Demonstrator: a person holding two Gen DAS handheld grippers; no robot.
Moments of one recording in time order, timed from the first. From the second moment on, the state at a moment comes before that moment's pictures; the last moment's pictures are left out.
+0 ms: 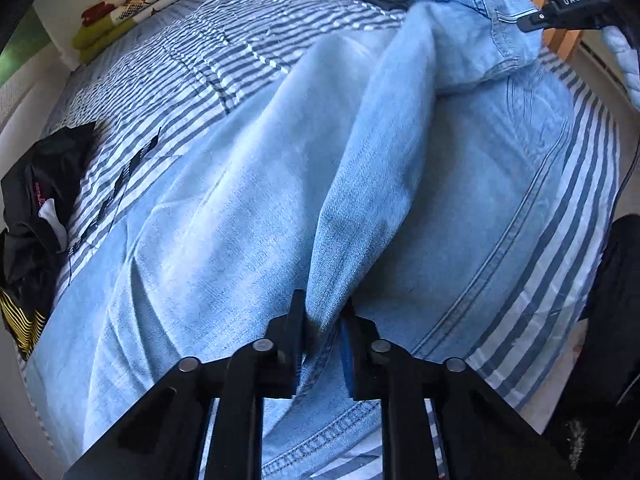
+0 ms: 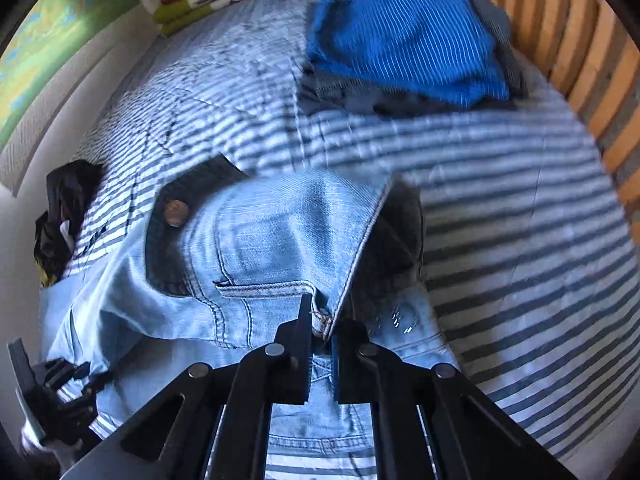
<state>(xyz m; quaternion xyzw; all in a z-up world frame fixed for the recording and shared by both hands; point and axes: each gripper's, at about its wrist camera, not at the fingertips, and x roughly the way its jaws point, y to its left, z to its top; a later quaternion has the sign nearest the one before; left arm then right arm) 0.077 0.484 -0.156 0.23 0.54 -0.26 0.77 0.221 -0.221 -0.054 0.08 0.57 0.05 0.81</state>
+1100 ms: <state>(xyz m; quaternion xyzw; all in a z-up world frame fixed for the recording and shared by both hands) 0.030 0.476 -0.155 0.18 0.56 -0.35 0.73 0.173 -0.241 -0.099 -0.02 0.64 -0.02 0.77</state>
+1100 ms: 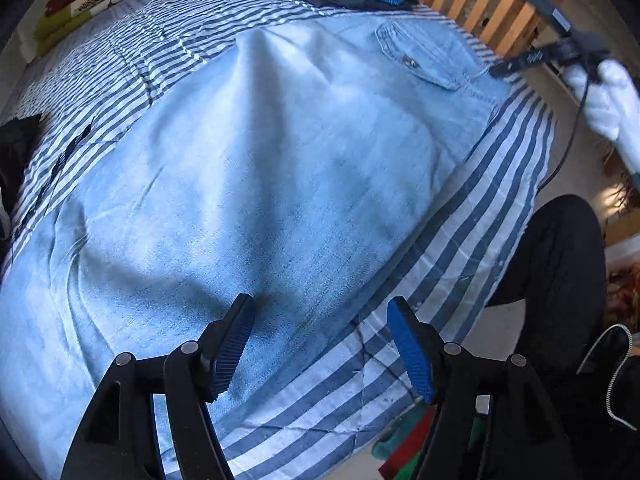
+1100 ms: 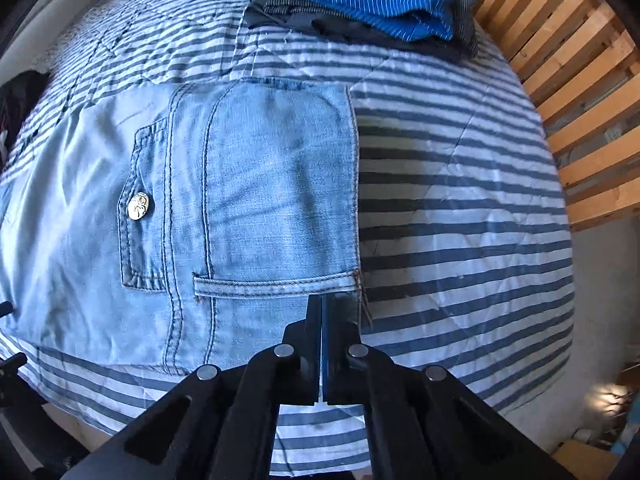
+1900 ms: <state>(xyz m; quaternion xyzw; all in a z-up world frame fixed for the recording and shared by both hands) 0.014 0.431 -0.144 0.23 0.51 -0.38 0.73 0.157 -0.258 -0.088 0.02 0.60 -0.02 0.80</state>
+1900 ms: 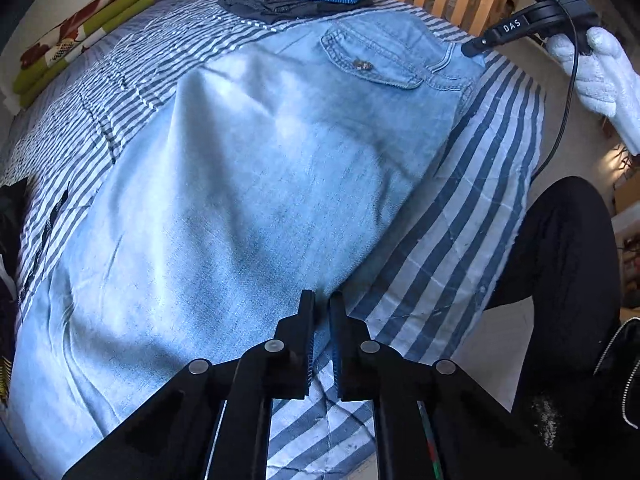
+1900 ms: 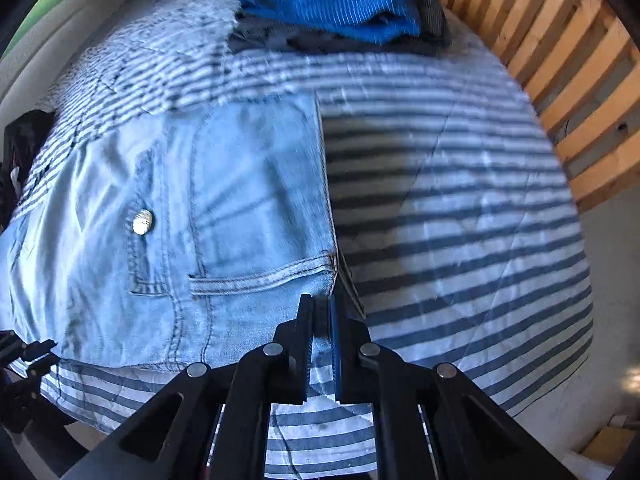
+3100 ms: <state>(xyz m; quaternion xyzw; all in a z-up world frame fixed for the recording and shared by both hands) 0.110 0.711 -0.093 0.02 0.56 -0.18 0.81 0.235 -0.098 -0.070 -0.05 0.56 0.09 0.82</state>
